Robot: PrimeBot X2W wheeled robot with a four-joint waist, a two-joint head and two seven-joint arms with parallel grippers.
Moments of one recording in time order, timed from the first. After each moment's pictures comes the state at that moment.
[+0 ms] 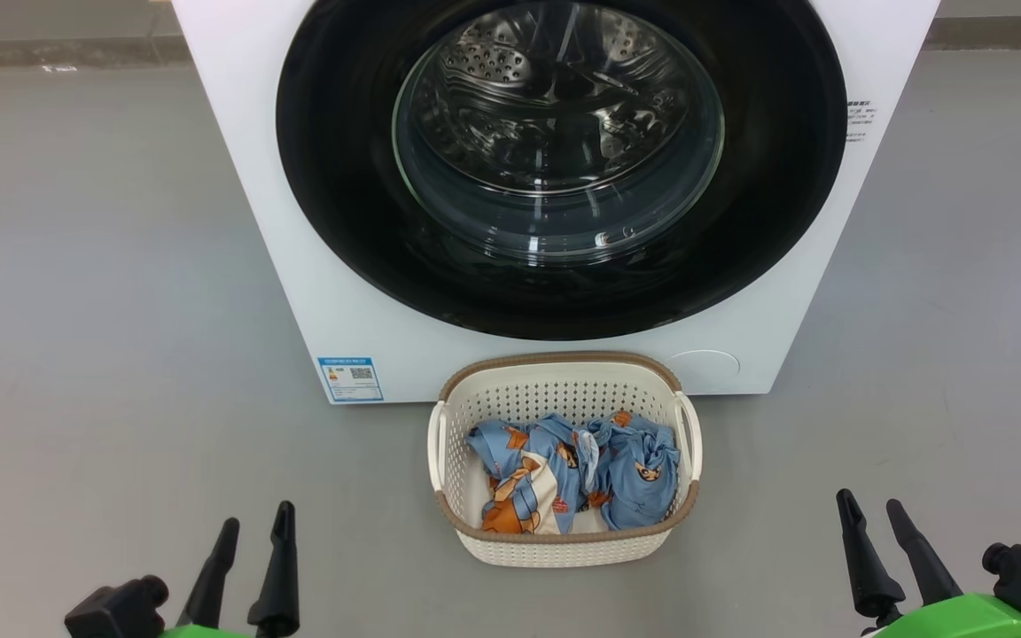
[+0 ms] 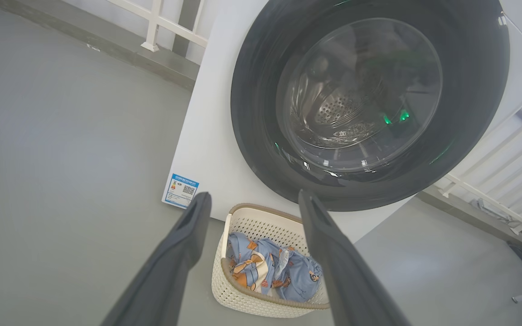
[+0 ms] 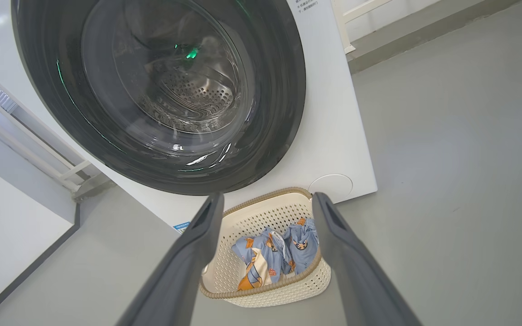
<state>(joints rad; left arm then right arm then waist) 0.02 0.02 -0.08 0.16 -0.58 -0.13 -0.16 0.00 -0.12 -0.04 0.29 0.61 0.13 -0.16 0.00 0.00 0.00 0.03</state>
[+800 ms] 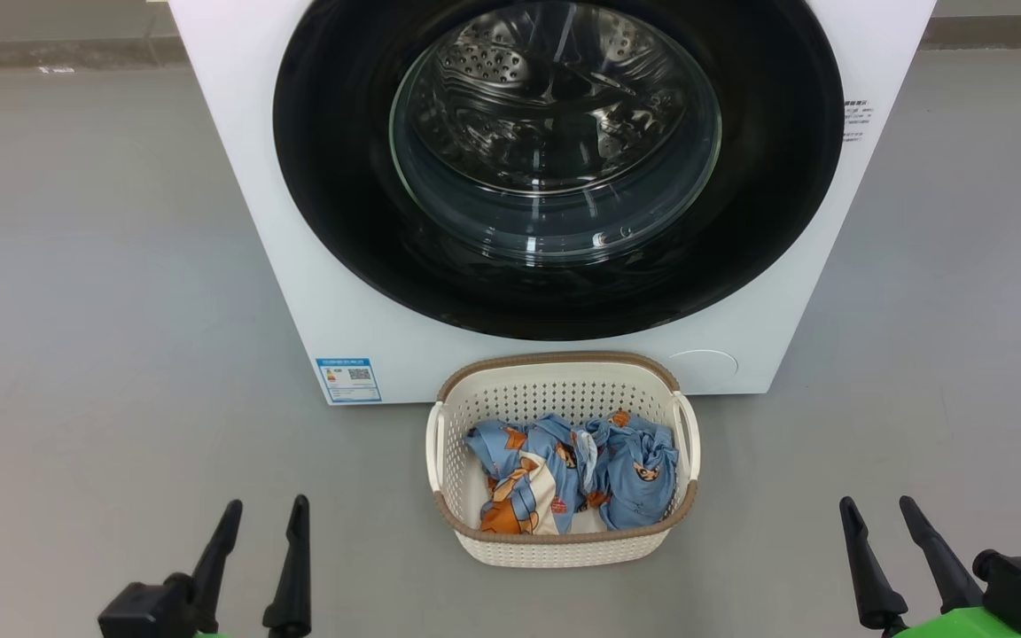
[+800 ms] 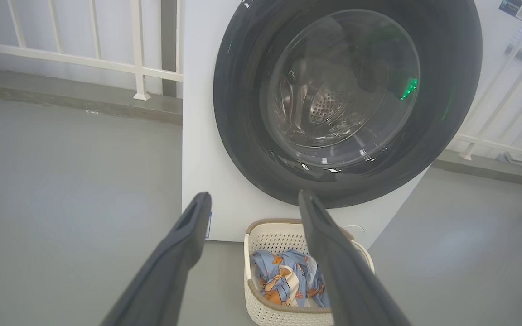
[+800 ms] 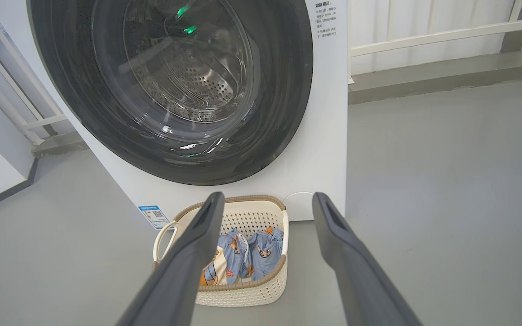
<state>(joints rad) 0.03 0.04 -0.10 0.12 -0.34 -0.13 -0.23 0.03 -0.13 -0.07 0.27 0.35 0.13 -0.22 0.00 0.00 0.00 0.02</state>
